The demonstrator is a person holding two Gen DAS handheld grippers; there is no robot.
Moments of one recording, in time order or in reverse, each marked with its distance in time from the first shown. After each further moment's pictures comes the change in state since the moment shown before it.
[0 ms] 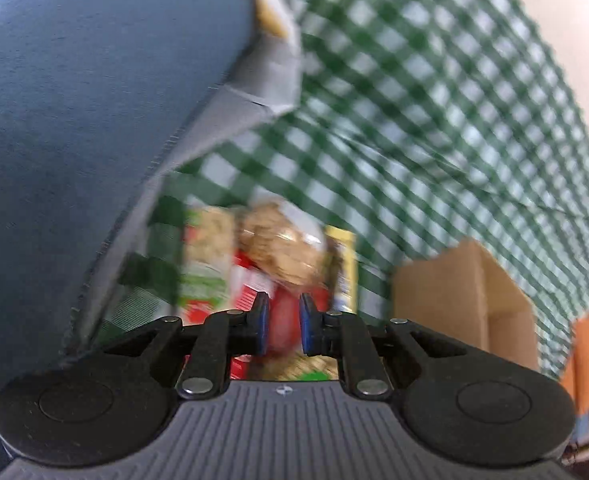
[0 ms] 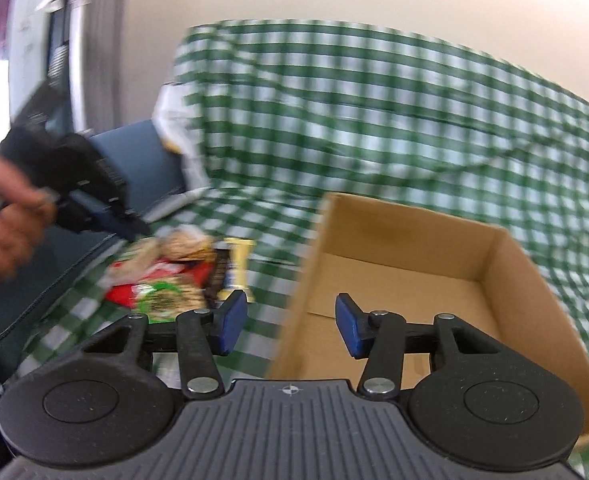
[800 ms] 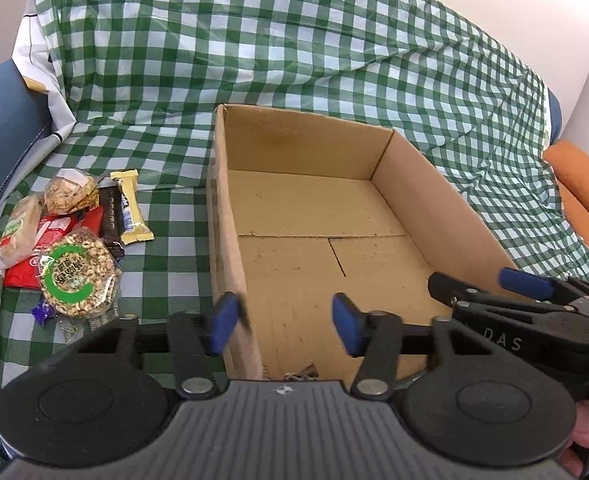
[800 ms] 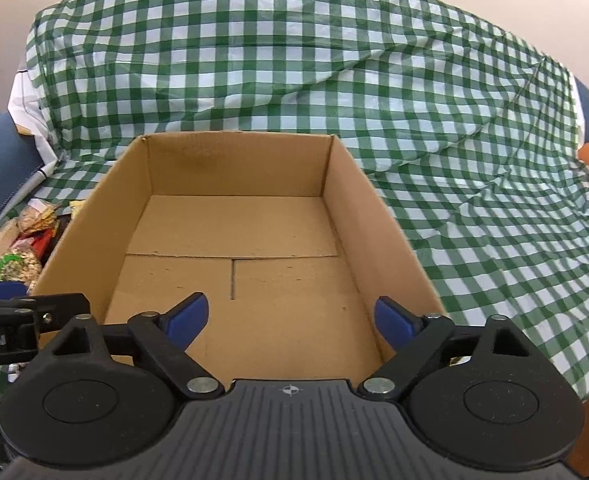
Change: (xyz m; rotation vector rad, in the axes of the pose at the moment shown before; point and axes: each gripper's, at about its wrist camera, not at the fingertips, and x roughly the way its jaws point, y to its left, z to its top) left arm -0.028 -0.183 -0.215 0.573 -0.181 -0.068; right arm -0.015 -0.131 -0.038 0.253 0.187 -0.266
